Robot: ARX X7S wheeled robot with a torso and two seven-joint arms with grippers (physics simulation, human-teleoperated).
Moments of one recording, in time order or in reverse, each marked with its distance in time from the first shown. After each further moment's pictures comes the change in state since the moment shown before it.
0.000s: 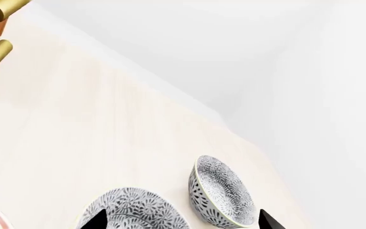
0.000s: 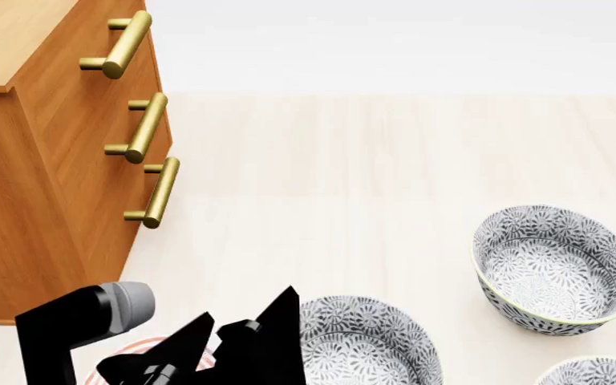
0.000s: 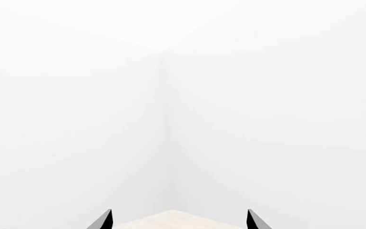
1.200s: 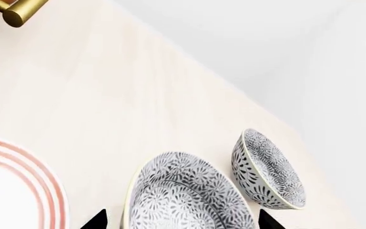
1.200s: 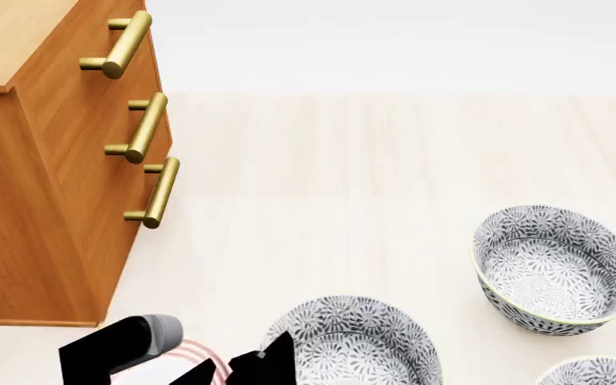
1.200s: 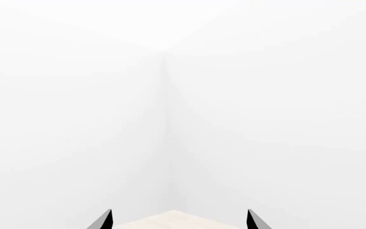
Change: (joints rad) left arm 0.062 -0.054 0.062 -0.220 0.051 0.146 0.114; right arm -0.010 -0.017 0.013 -0.013 0.007 -0.002 -0.026
